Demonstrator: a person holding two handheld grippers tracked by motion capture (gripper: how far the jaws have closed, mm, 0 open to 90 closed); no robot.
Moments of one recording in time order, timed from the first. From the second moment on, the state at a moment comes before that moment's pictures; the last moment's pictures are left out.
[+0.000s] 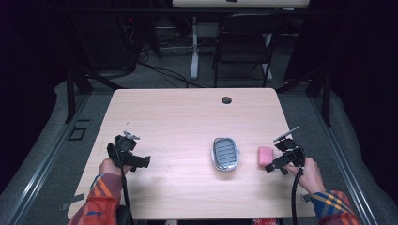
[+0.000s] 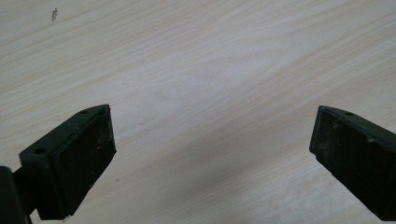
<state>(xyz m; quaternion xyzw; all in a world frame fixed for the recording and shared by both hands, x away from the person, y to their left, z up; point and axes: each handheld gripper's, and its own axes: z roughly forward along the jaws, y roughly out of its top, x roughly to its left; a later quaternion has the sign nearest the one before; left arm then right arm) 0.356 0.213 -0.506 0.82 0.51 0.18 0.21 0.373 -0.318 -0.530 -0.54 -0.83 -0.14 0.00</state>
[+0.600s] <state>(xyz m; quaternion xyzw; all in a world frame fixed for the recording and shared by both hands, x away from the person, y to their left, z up) 0.357 0.211 -0.506 0.82 0.50 0.18 0.21 0.386 -0.313 -0.531 -0.55 -0.82 -0.15 0.01</state>
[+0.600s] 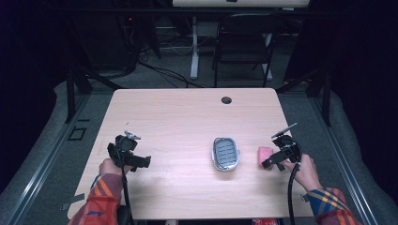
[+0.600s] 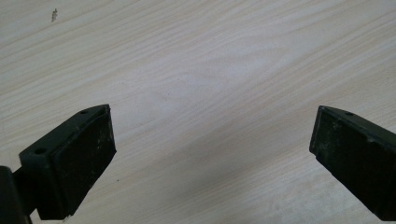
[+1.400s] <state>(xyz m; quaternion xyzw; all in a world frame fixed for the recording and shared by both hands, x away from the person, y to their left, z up) 0.358 0.210 -0.506 0.82 0.50 0.18 0.21 0.412 -0.300 -0.534 -0.58 -0.80 -0.15 0.01</state>
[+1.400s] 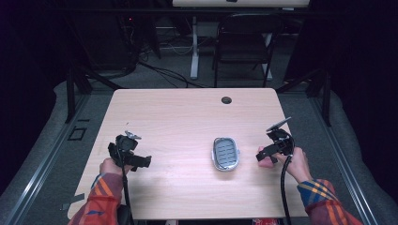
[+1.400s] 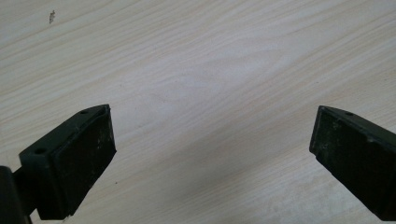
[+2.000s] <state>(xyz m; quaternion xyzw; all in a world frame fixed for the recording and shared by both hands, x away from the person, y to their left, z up) 0.358 0.210 -0.506 0.82 0.50 0.18 0.21 0.421 -0.289 -0.538 -0.58 -0.80 -0.12 -0.01</state>
